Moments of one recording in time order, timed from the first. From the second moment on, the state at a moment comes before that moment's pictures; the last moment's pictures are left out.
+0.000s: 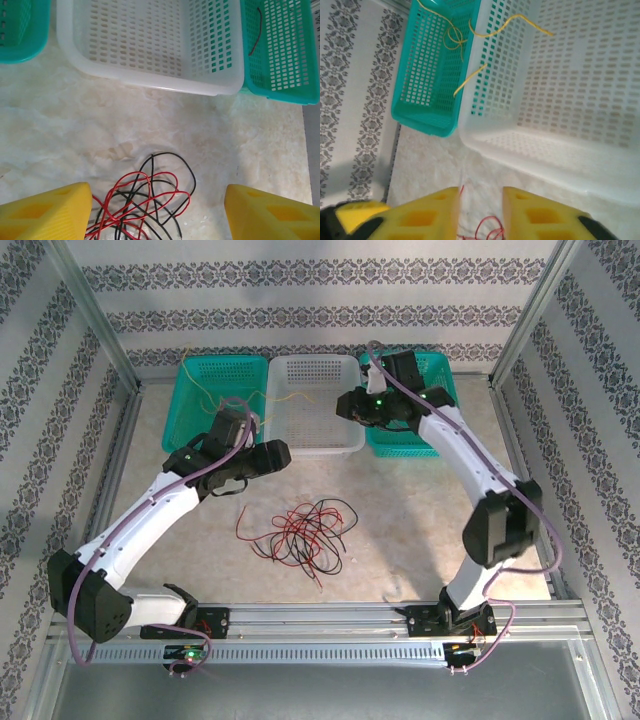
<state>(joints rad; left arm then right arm) -0.48 1.29 1.19 -0.69 0.10 -0.71 0.34 1.77 1.67 -0.66 -0.55 0.56</state>
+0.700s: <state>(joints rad) -0.47 1.27 1.17 -0.81 0.03 -0.70 0.31 2.50 2.39 -0.69 -0.68 0.55</state>
